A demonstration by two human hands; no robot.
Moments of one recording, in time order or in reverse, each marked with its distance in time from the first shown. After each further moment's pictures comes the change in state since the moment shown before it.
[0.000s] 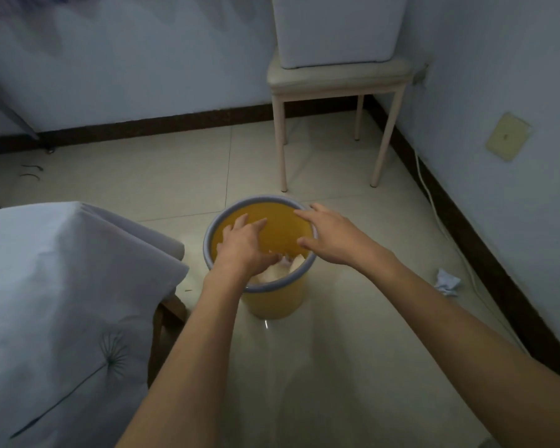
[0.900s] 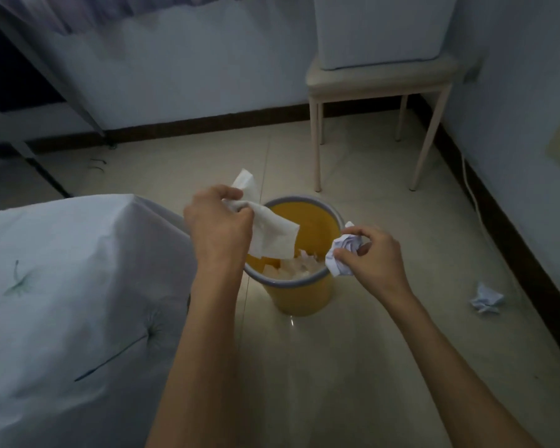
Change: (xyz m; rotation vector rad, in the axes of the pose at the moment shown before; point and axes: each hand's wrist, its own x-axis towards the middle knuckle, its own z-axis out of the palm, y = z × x) left_hand -0.098 0.028 -0.096 -0.524 0.675 -0.190; right_hand -0.046 0.029 0.033 0.654 0.379 0.111
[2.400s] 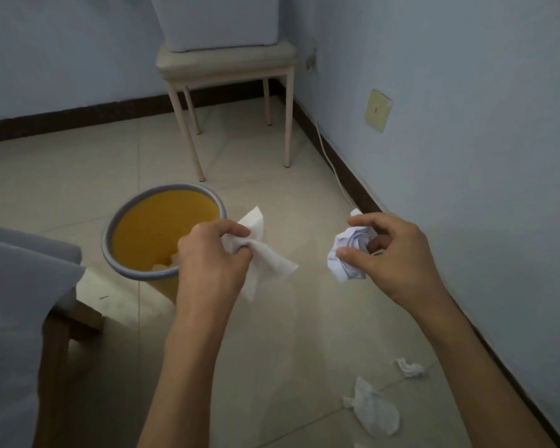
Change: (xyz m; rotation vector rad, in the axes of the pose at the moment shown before) left_hand -0.135 0.038 0.070 0.031 -0.528 0.110; right_hand -0.133 0.019 -0.194 -0.092 0.259 0.023
